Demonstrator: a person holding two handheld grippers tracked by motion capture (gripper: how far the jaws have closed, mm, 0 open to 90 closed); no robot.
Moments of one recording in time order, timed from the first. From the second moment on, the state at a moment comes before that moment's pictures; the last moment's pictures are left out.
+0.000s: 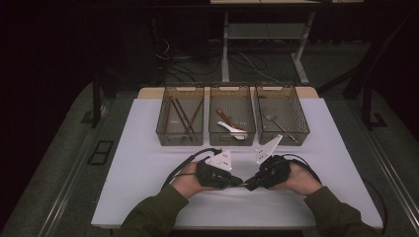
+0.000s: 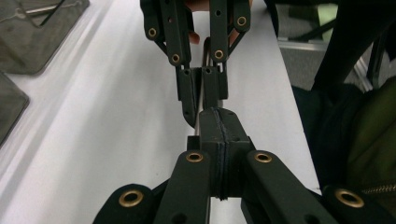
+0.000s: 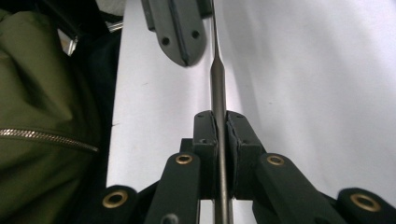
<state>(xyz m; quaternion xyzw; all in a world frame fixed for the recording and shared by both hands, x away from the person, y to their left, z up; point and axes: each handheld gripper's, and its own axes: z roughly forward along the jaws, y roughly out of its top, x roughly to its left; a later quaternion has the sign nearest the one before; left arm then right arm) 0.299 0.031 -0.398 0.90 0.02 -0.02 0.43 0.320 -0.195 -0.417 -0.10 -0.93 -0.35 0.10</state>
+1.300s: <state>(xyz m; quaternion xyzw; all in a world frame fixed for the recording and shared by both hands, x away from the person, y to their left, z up) 0.279 0.155 -0.428 0.84 0.29 0.10 0.45 0.350 -0.296 -0.361 -0.26 -0.87 -0.41 -0.05</state>
